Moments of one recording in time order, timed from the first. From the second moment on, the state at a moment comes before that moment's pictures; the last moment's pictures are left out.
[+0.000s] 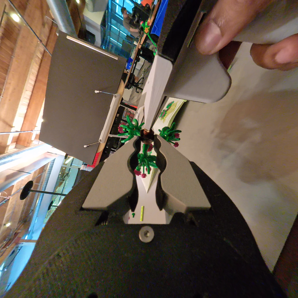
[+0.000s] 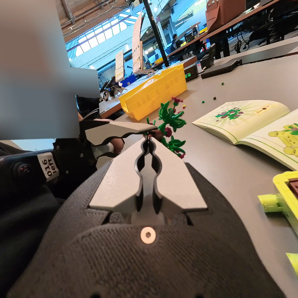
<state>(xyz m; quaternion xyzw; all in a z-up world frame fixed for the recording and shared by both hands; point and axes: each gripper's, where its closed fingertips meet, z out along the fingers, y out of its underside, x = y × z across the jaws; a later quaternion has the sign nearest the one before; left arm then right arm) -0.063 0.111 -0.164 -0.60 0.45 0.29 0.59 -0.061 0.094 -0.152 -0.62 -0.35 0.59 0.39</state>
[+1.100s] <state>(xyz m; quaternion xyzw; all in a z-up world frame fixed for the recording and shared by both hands) -0.071 0.119 -0.197 -0.62 0.48 0.35 0.51 -0.069 0.102 -0.184 -0.70 -0.34 0.52 0.35</state>
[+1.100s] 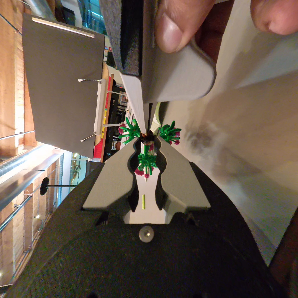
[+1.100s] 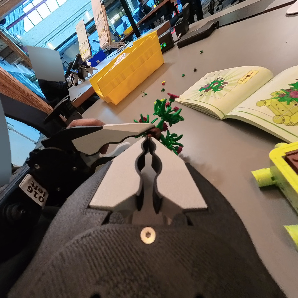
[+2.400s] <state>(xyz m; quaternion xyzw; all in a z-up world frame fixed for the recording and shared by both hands) -0.096 0.122 -0.180 -0.66 0.44 0.30 0.53 0.002 0.132 -0.170 -0.69 -0.40 0.42 0.44</state>
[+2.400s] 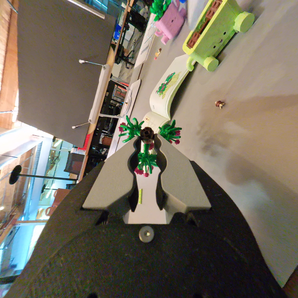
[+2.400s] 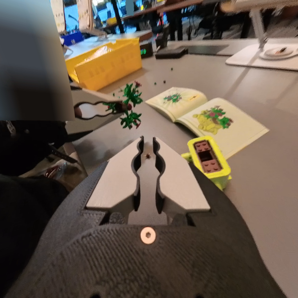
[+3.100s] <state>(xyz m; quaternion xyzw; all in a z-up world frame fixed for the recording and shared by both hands) -0.106 0.119 -0.175 -0.69 0.42 0.28 0.53 -0.043 0.123 -0.250 -0.77 -0.49 0.23 0.34</state>
